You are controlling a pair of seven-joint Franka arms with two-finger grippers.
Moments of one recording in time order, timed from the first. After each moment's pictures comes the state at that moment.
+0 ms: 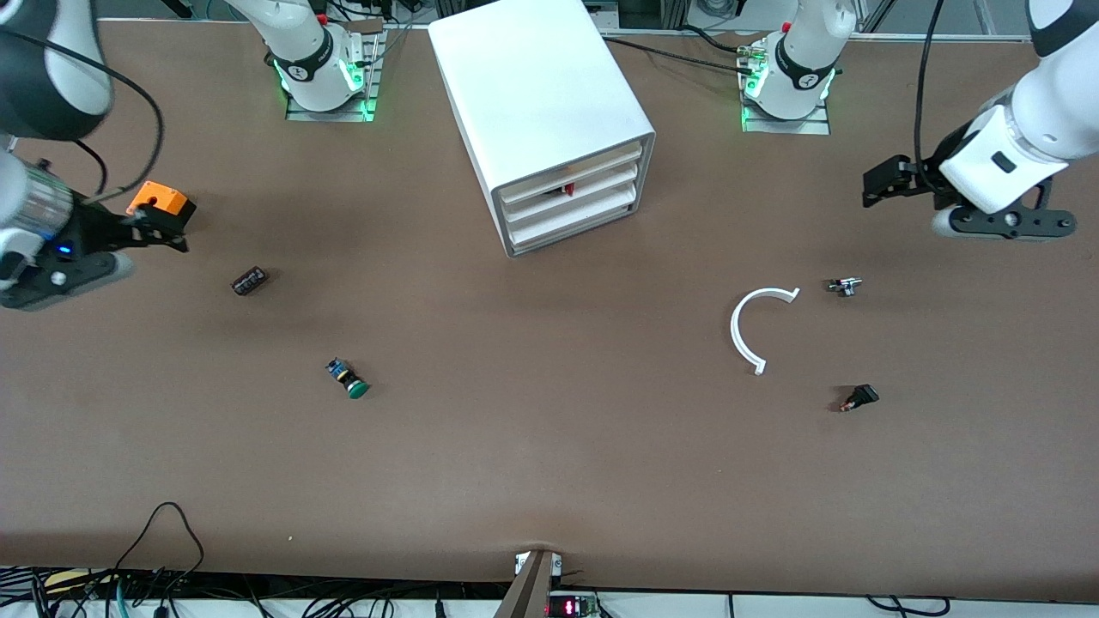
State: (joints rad) left arm -0.10 0.01 -0.03 -1.65 -0.06 1.47 -0.07; right arm 0.08 0.16 -0.08 -1.66 0.00 1.71 -0.42
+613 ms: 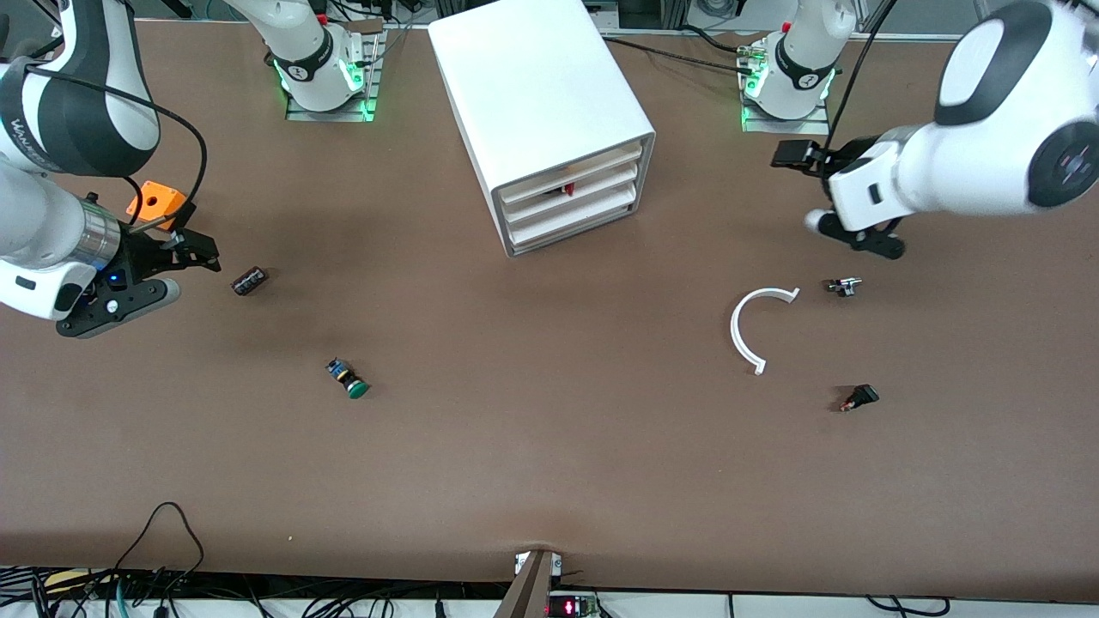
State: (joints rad) left arm -0.12 0.18 -0.06 -1.65 -0.37 1.24 0.12; right arm 0.11 0.23 -0.08 -1.62 0.00 1.73 -0.41
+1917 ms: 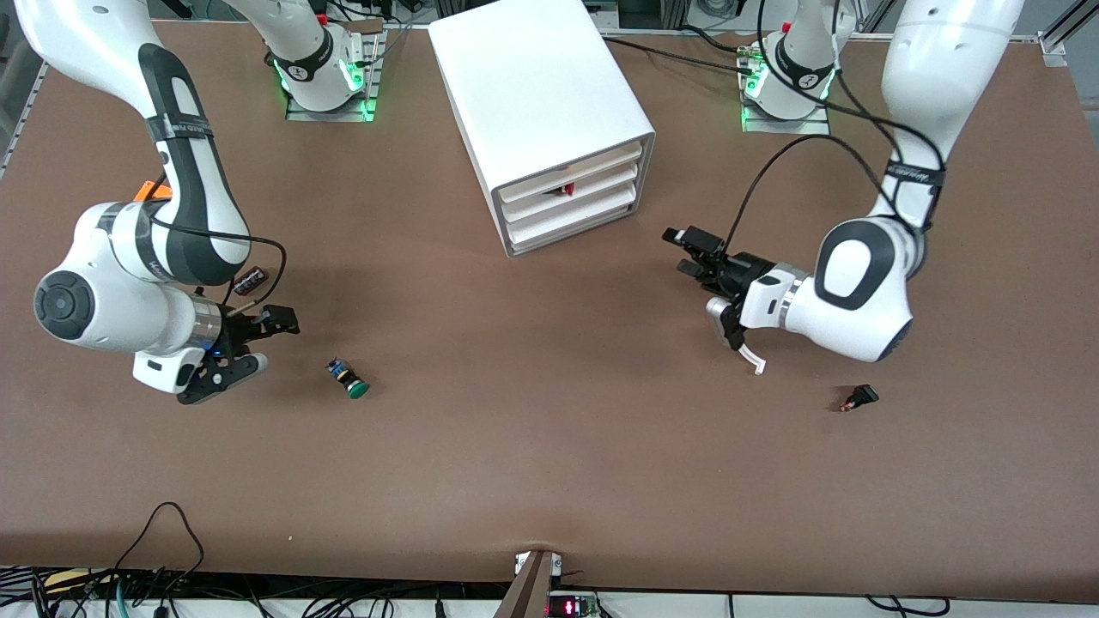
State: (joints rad) left arm -0.14 0.58 -0.06 -1.71 -0.97 1.56 0.77; right arm 0.14 0.52 -0.08 -1.61 0.17 1.98 -0.50
